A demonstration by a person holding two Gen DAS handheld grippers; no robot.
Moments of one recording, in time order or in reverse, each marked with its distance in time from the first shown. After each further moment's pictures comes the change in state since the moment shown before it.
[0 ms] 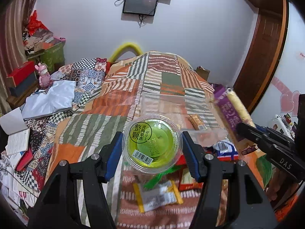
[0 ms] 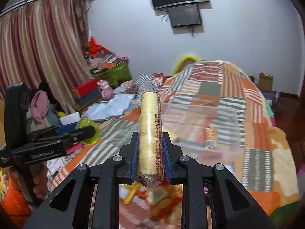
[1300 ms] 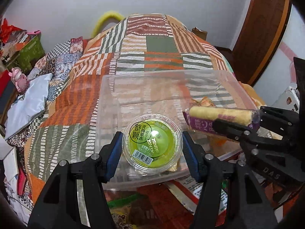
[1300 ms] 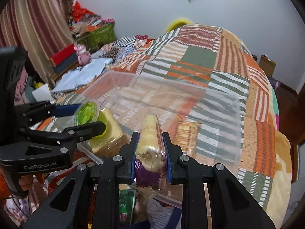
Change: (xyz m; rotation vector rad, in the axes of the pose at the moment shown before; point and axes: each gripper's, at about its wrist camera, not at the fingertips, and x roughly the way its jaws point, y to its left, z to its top) left arm 0.170 -0.043 0.025 0.150 0.271 0.009; right arm 0.115 -0.072 0.009 -0.072 0.309 -0.062
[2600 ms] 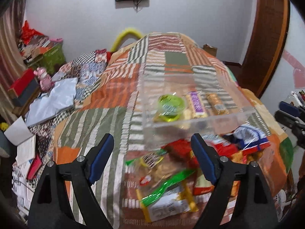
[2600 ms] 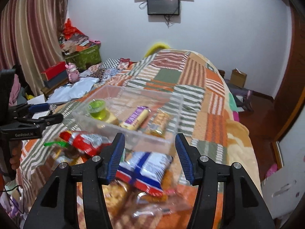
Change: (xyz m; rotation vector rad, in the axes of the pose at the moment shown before) left arm -0.094 0.022 -0.071 -0.050 -0.133 0.107; right arm -0.114 -0.003 -0.059 0.044 -0.181 -0.177
